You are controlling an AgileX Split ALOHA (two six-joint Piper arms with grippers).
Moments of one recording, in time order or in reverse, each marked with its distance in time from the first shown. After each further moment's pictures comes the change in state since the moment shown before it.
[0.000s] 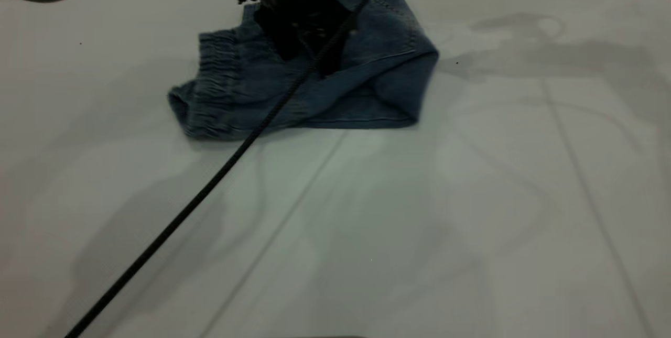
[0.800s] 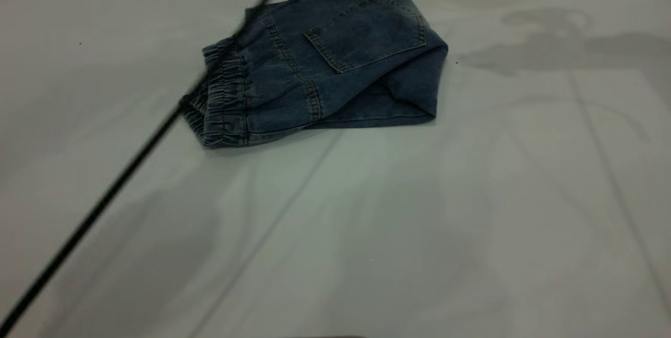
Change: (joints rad) left arm -0.013 -0.210 -0.115 0.099 0.000 -0.056; right arm -0.078 -0.077 -0.131 -0.034 0.222 0.128
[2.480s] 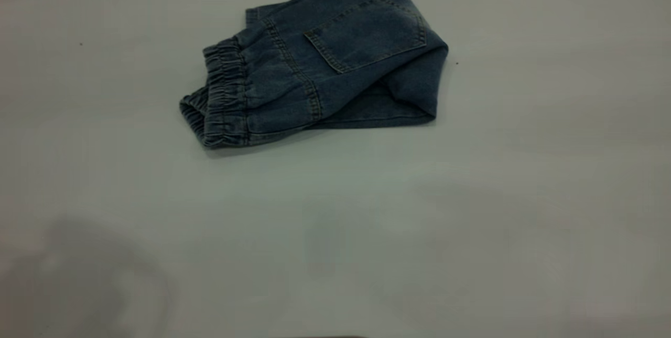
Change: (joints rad) left arm -0.001 -1.557 1.516 0.108 0.000 -0.211; right arm -0.001 -1.551 0.999 -0.327 0.051 0.135
